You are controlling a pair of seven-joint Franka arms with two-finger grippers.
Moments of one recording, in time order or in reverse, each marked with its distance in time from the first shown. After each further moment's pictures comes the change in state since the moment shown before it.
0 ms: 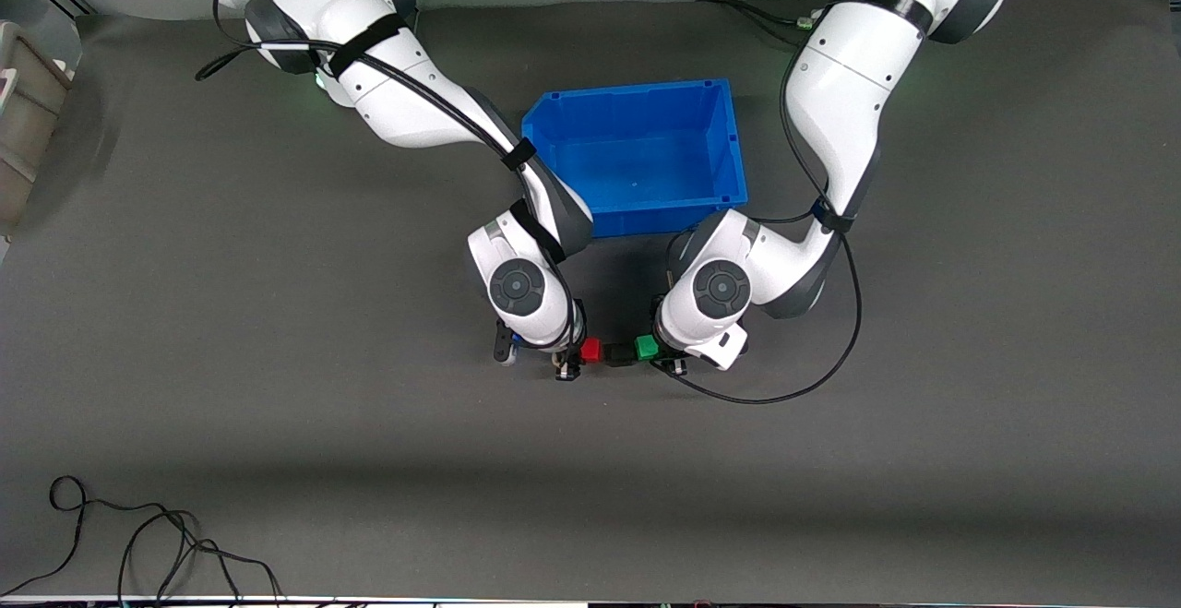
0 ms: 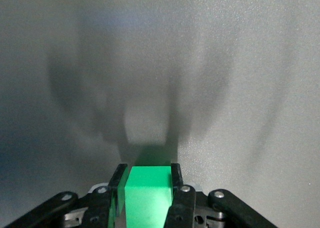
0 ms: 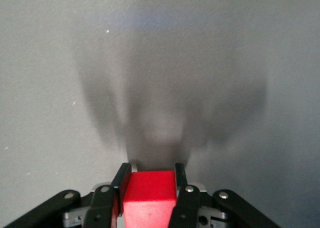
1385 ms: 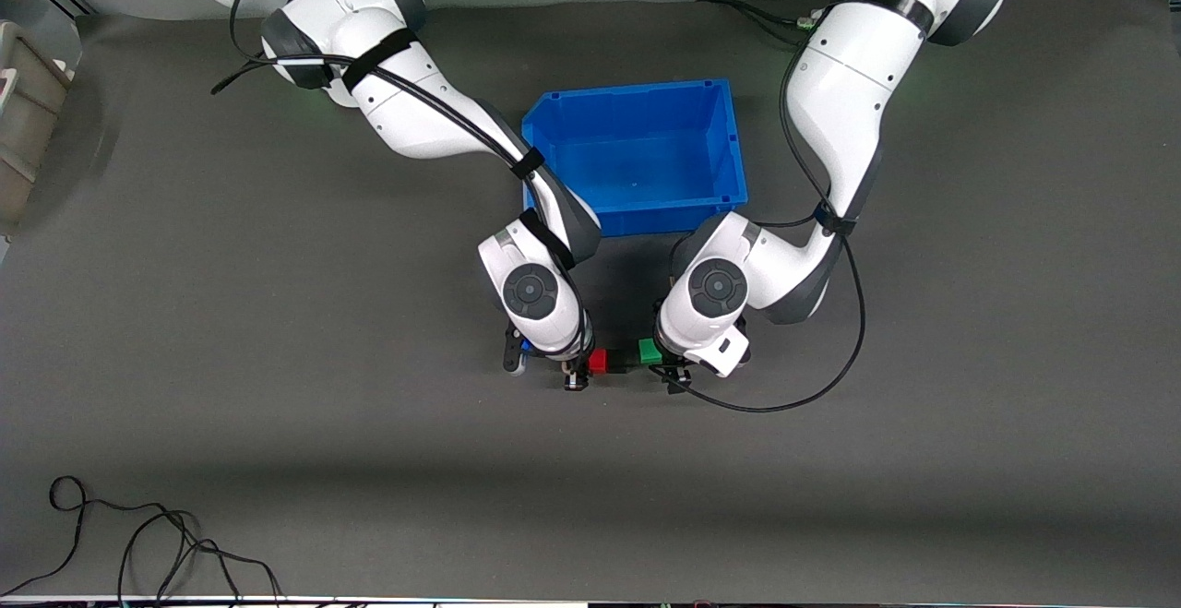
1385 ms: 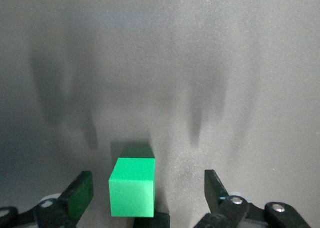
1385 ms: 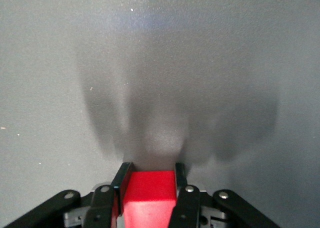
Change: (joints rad) left arm 0.000 0.007 0.006 0.039 0.071 0.001 0.000; right arm 0.007 0.071 -0.005 0.094 -0.040 0.001 0.006
